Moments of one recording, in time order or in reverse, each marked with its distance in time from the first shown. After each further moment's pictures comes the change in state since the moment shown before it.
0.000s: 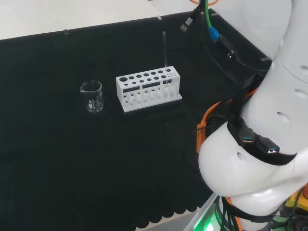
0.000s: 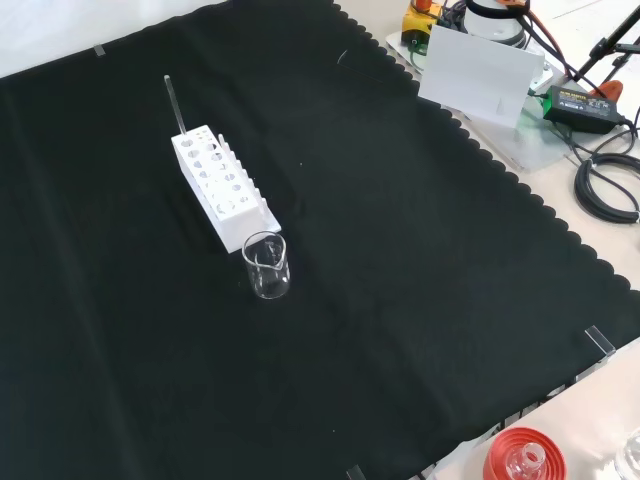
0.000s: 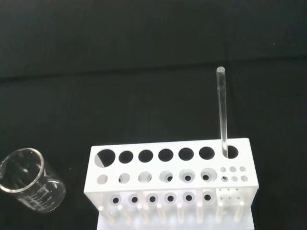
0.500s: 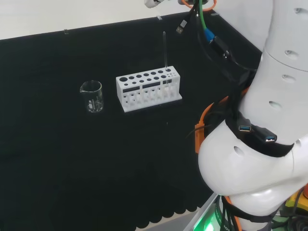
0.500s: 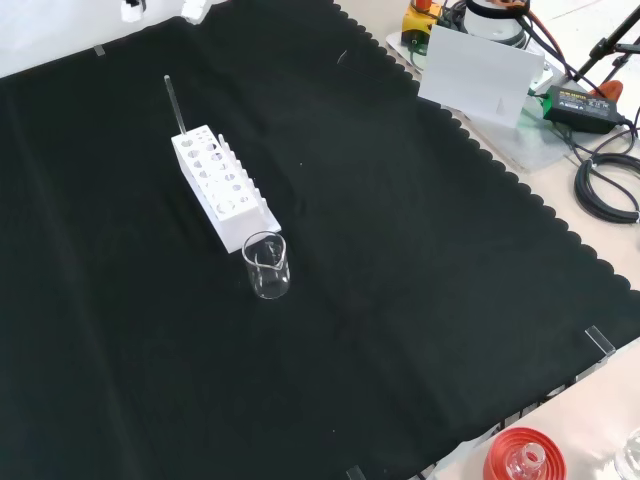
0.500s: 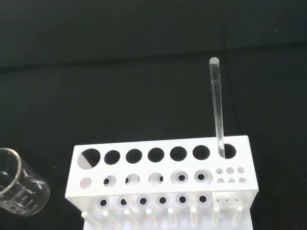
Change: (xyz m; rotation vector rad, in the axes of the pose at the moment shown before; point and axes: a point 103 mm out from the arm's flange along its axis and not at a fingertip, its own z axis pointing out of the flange) arm -0.013 0.037 0.025 0.040 0.007 0.007
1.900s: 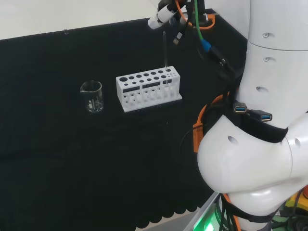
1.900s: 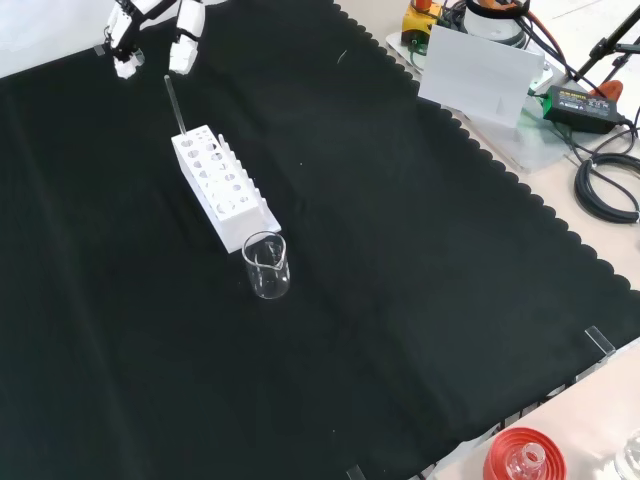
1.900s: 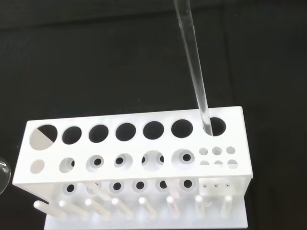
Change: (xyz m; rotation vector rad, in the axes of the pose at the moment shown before) arm -0.033 0.052 0.065 0.080 0.016 -0.015
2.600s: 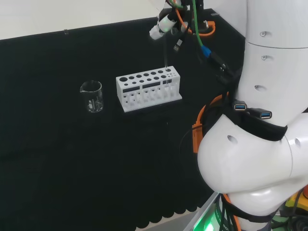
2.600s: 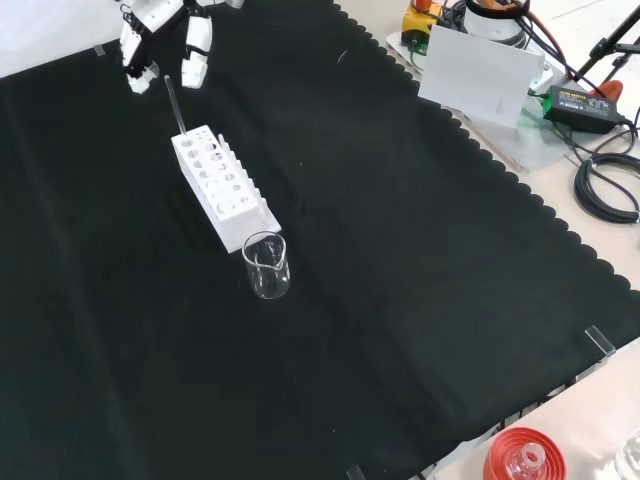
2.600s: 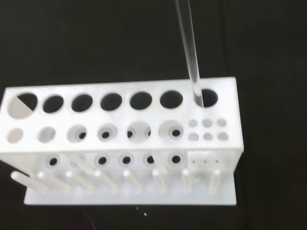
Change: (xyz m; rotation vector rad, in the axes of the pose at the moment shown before) arm -0.006 0.004 0.028 0.056 -0.040 -0.003
